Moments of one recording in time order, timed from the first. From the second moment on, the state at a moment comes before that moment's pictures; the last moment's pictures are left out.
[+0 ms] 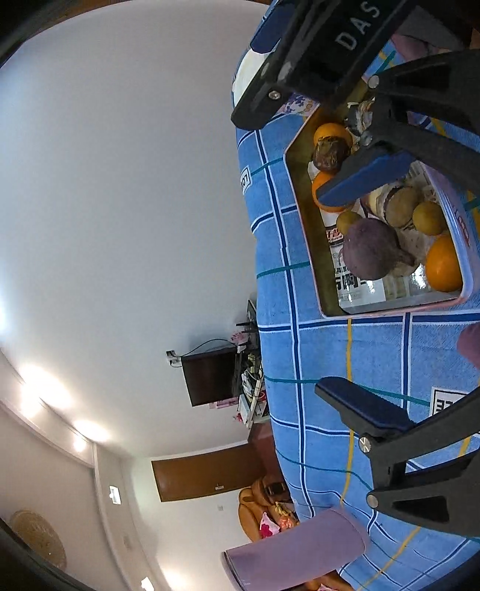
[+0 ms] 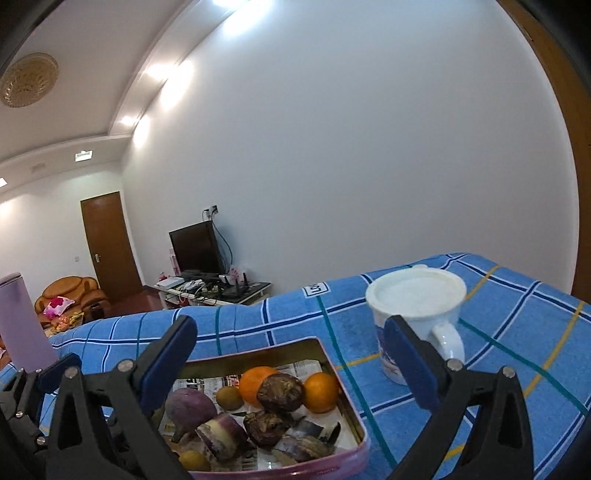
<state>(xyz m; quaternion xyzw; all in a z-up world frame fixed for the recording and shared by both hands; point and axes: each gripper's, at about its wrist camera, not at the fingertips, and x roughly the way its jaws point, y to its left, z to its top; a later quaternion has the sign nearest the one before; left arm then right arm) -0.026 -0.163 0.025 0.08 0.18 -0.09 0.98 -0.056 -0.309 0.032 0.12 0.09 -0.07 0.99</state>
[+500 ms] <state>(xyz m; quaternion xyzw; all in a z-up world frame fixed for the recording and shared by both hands) -0.042 -0.152 0.024 0.07 0.18 -0.10 0.98 -0.105 -0.286 0.040 0.05 0.05 -0.10 0.99</state>
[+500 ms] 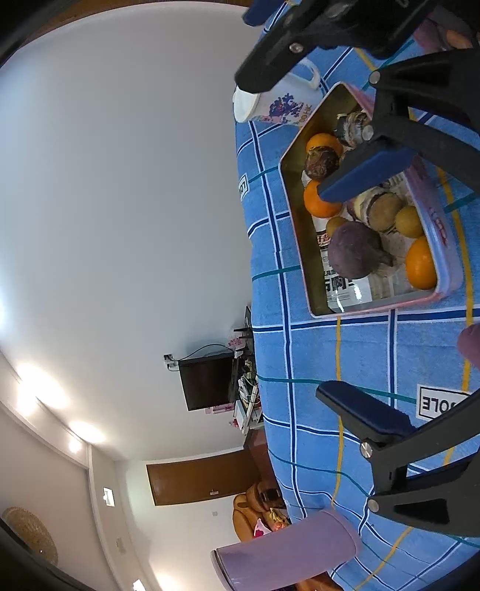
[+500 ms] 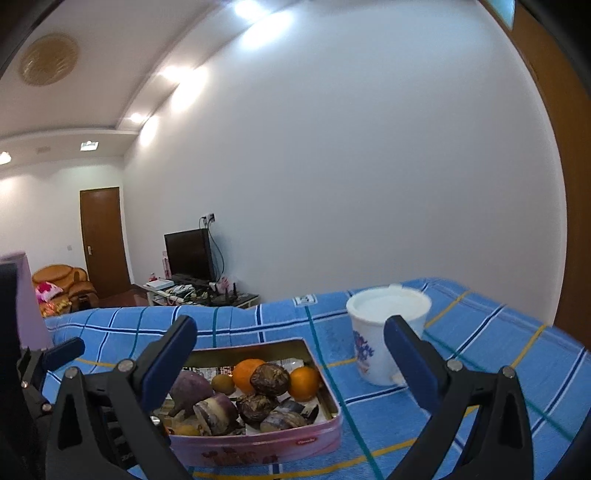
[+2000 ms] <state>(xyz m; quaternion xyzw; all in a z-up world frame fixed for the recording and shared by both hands) -0.126 -0.114 0.037 0.06 0.09 -0.08 0.99 -0.200 -0.262 0.045 0.02 -0.09 -0.14 0.99</state>
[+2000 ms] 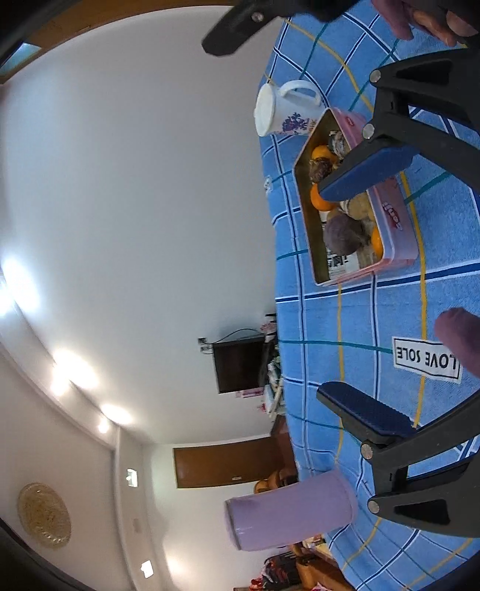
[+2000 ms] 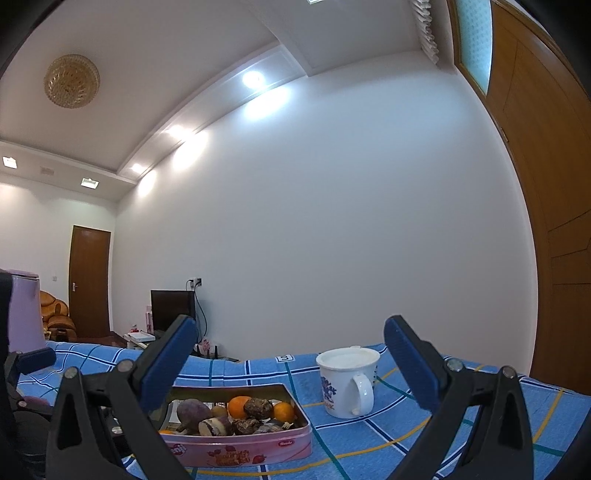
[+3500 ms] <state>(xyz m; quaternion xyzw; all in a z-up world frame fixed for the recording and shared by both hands) -0.114 -0.115 0.032 0.05 0.12 -0.09 0.99 -0.199 -0.262 0.044 0.02 -0.08 -0.15 0.99</state>
